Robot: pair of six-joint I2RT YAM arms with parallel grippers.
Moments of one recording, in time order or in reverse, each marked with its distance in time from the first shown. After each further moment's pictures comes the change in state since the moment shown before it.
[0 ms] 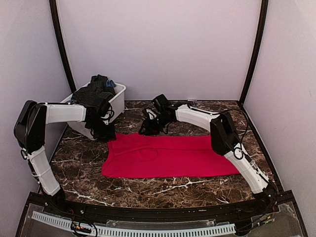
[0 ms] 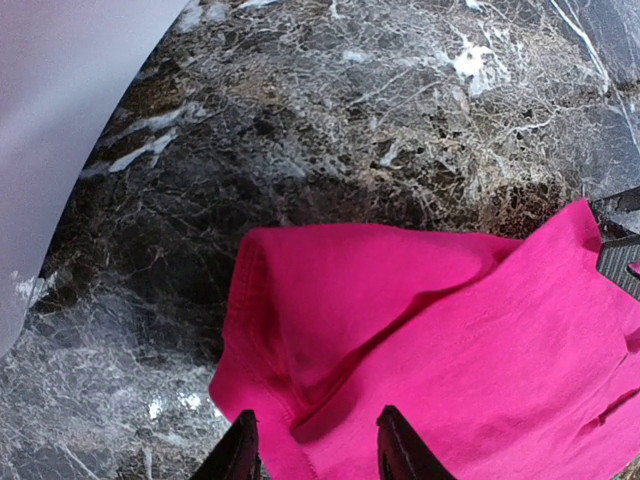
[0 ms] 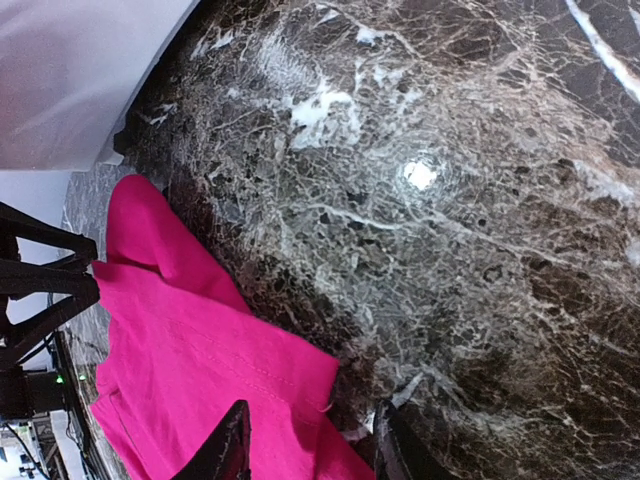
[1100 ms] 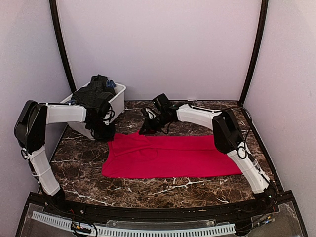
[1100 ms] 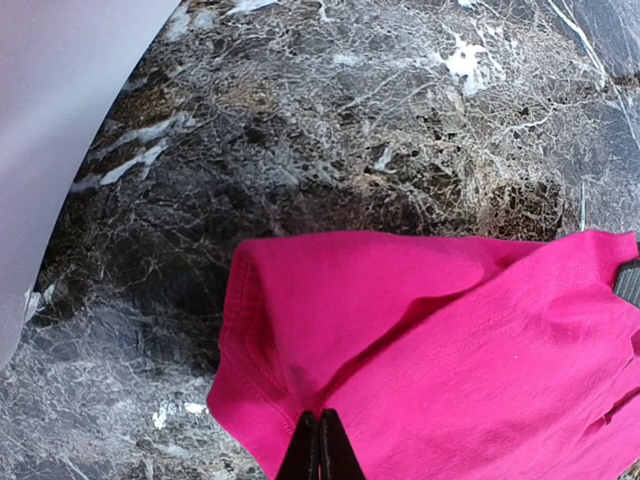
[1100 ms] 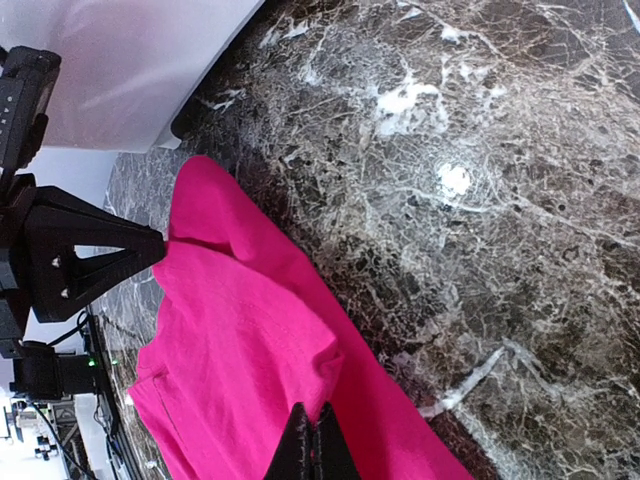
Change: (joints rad) left arm 0.000 0.004 -0.013 0.027 0.001 0.023; right arm 0.010 -0.075 -0.126 0.105 -0.079 0.029
